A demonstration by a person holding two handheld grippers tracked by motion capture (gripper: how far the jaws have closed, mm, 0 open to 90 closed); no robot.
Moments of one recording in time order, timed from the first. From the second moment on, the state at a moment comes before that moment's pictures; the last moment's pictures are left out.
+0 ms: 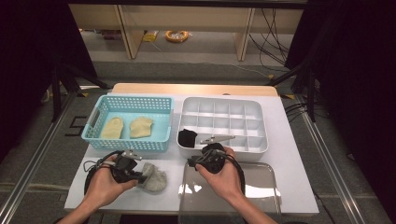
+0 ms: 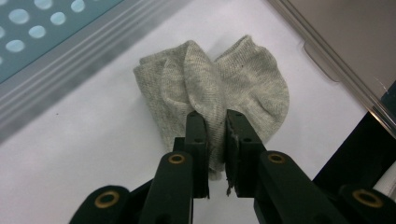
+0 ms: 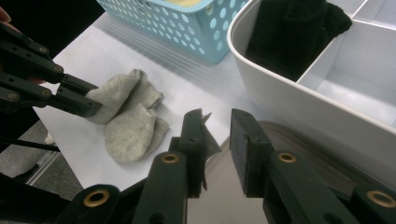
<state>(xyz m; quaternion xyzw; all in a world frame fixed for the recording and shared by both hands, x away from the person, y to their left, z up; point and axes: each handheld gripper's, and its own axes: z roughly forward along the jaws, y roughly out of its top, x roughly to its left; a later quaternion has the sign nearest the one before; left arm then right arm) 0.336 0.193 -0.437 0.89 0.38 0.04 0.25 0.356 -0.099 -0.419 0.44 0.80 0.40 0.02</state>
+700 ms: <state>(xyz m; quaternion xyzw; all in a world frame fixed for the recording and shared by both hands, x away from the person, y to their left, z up) 0.339 0.197 -0.435 0.88 0.40 0.04 0.26 0.356 -0.097 -0.421 0.44 0.80 0.40 0.01</state>
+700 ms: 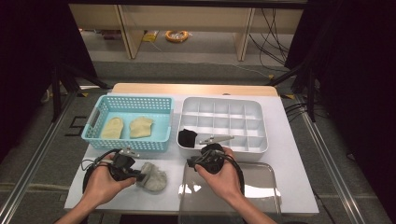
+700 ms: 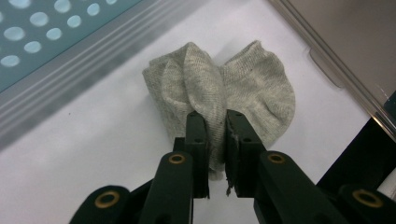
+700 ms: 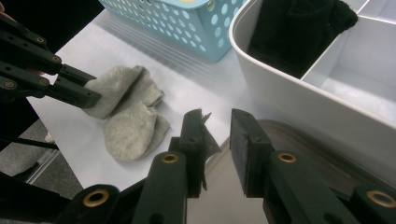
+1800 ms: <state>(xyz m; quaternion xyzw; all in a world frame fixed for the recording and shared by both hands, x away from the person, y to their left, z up) 0.345 0.162 -0.442 0.87 0.35 -0.02 0.35 0.354 -0.095 -0.423 0.44 0.81 0.39 0.01</state>
